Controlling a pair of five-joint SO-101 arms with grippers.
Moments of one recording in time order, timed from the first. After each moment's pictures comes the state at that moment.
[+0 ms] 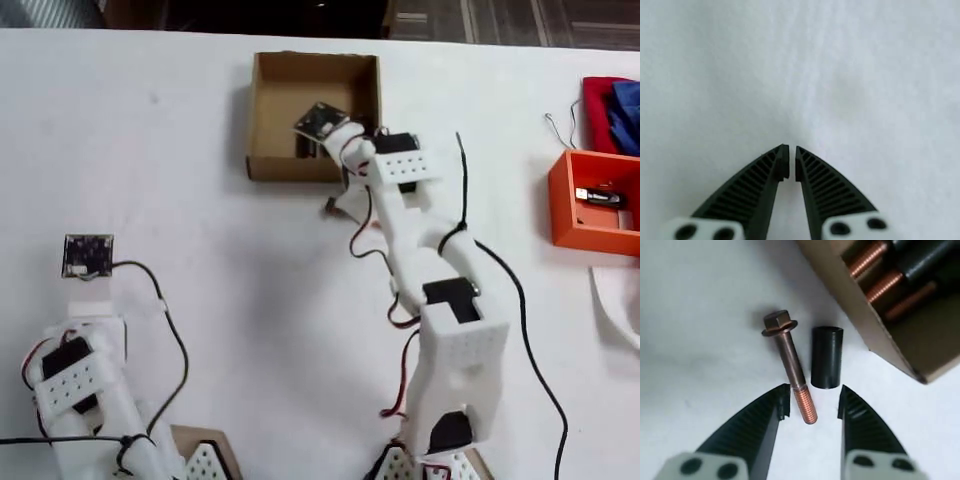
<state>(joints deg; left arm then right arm) -41.8 -52.7 82.2 42.7 -27.7 -14.3 27.4 -9.7 67.3 41.1</state>
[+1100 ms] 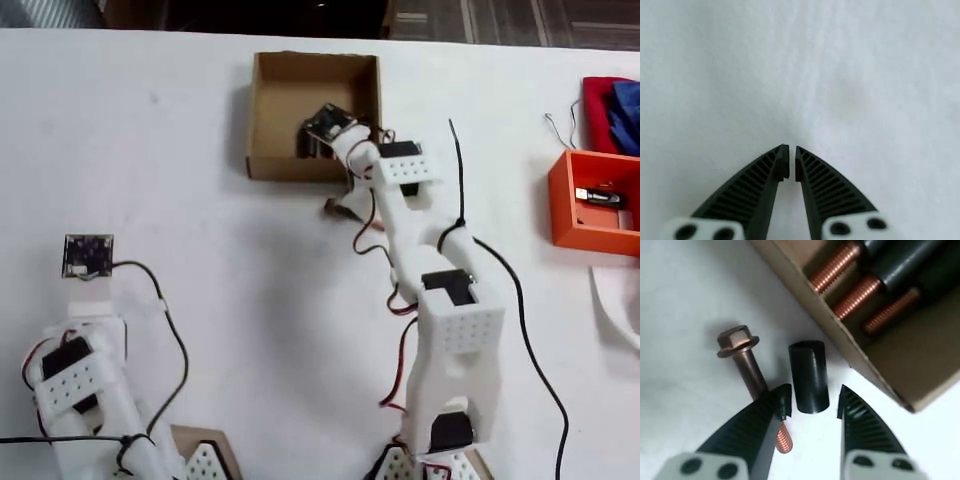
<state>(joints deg) -41.8 -52.7 82.2 42.7 -27.7 -13.1 33.4 -10.2 59.2 41.5</state>
